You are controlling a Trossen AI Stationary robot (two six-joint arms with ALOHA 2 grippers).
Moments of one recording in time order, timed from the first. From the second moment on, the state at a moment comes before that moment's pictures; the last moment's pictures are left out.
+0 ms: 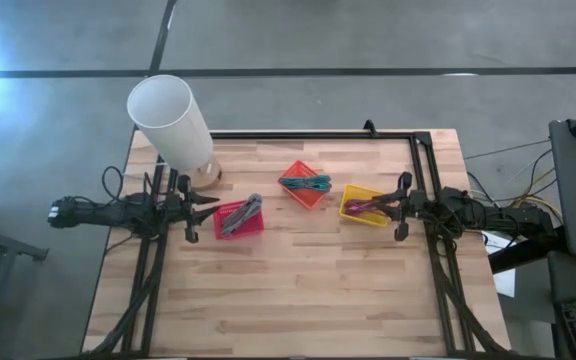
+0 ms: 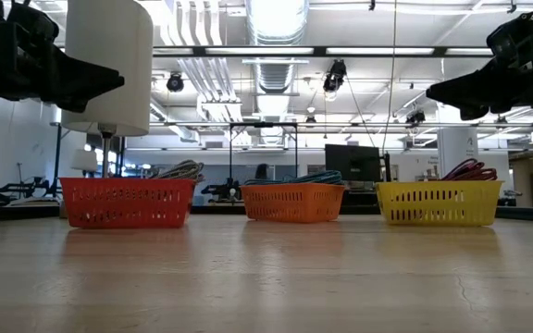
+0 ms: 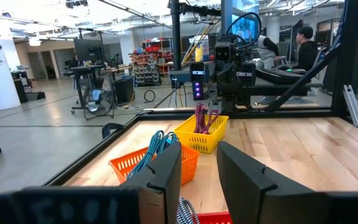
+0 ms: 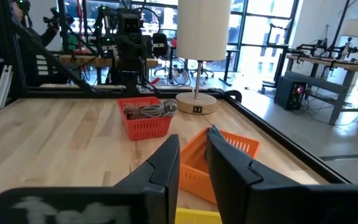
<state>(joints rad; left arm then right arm) -0.11 0.01 0.01 0.05 -0.30 0.10 -0.07 0.04 0.01 0.03 0.11 -0.03</state>
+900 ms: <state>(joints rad) -0.11 0.01 0.01 0.04 -0.30 0.10 -0.07 0.04 0.01 0.03 0.11 -0.03</state>
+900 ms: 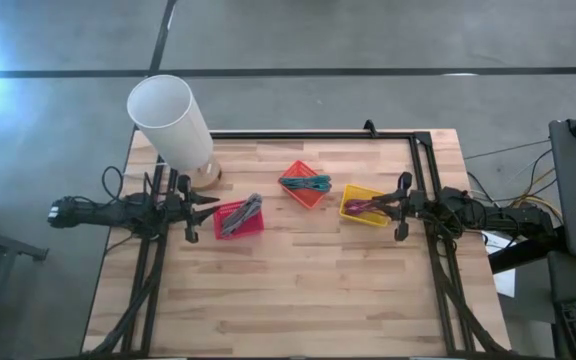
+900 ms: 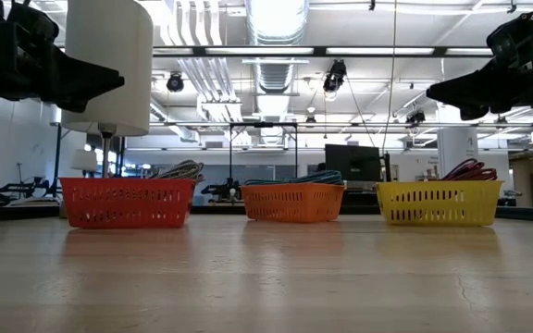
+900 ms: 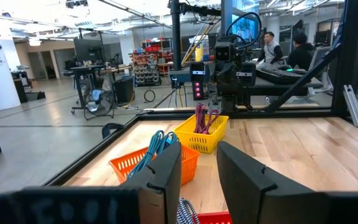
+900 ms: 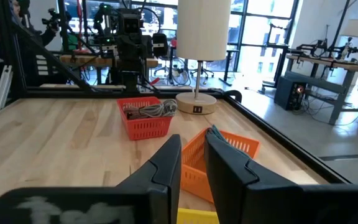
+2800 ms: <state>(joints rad) -0.11 0.01 0.01 0.04 -0.30 0.10 -0.07 0.04 0.01 0.03 0.10 -0.03</state>
